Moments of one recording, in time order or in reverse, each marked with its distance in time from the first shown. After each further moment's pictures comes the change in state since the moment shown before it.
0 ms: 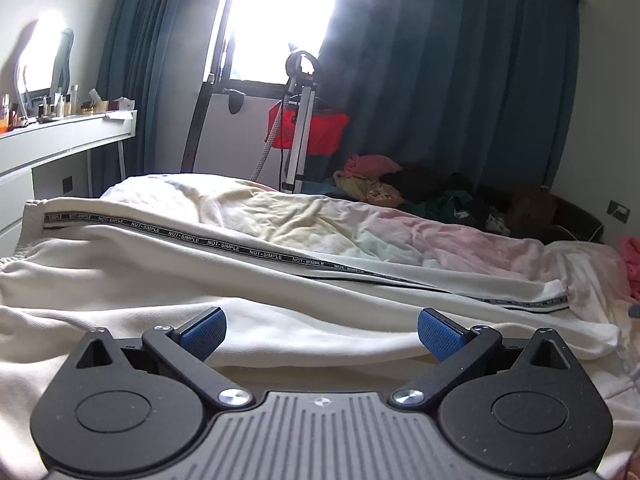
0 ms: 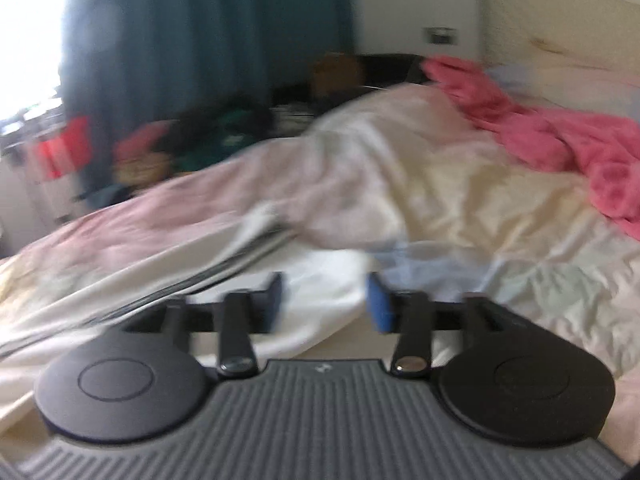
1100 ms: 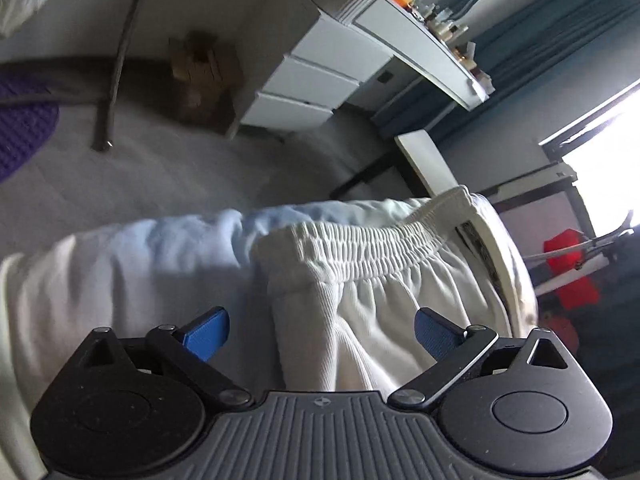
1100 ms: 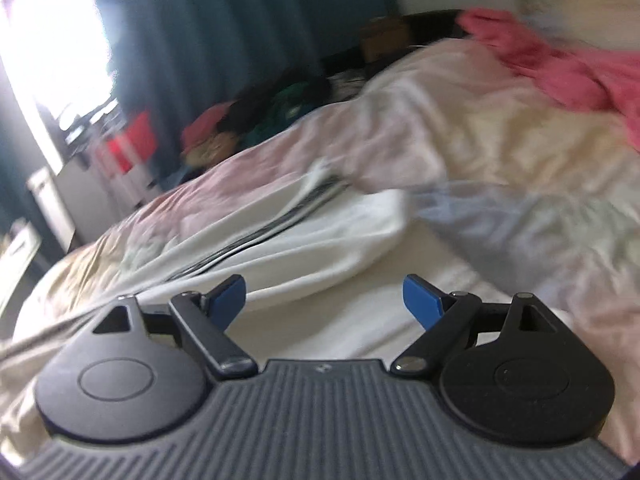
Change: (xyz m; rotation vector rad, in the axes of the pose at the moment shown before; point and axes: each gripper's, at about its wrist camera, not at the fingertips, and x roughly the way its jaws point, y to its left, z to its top) left arm -0.123 0.320 -0.024 -1.038 0.113 0.459; right arm -0.037 -0.065 -0.022 0.193 0.104 0.114
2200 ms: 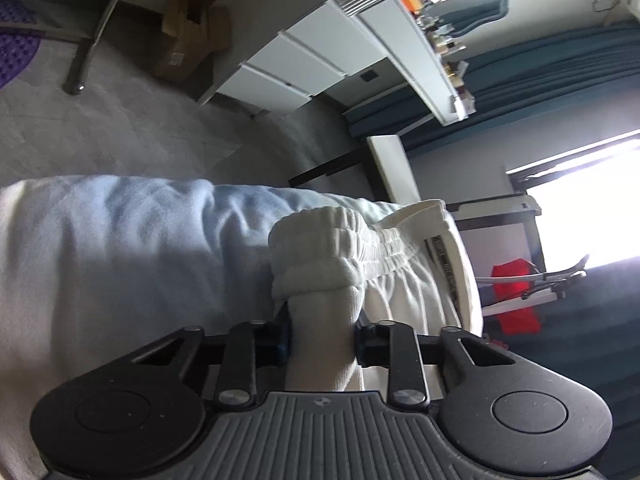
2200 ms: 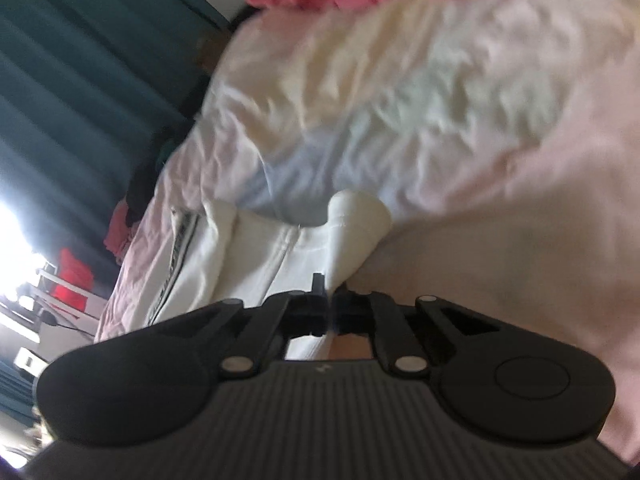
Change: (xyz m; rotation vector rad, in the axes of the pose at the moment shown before) left arm 0.023 0.024 -0.012 -0.154 0.013 -0.175; right arm -0.006 -0.109 -0.035 0.508 -0.025 -0.108
